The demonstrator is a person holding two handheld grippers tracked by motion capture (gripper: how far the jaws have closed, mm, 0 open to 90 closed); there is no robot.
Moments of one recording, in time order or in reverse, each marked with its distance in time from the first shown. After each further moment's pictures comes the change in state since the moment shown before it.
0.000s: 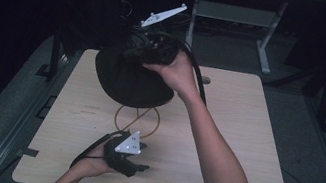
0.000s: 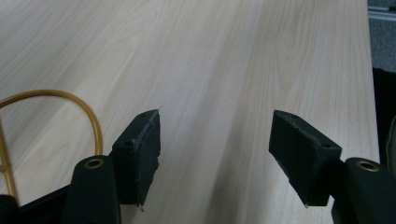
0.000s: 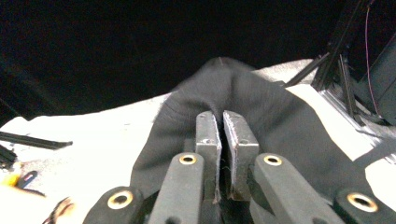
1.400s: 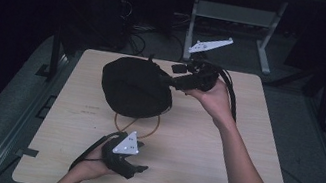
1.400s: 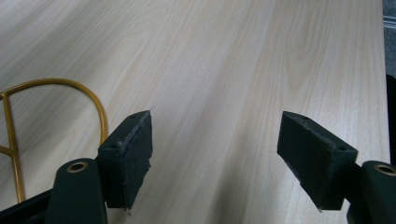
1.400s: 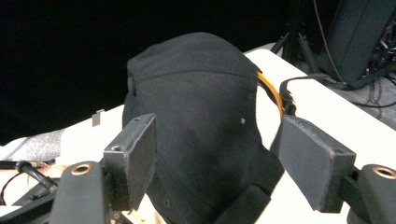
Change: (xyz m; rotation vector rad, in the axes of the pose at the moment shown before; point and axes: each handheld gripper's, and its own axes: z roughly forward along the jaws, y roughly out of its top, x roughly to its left) left arm -0.003 -0.008 0.000 -0.043 0.049 -0.058; right arm -0.025 -0.094 -0.062 -0.062 -0.100 0.151
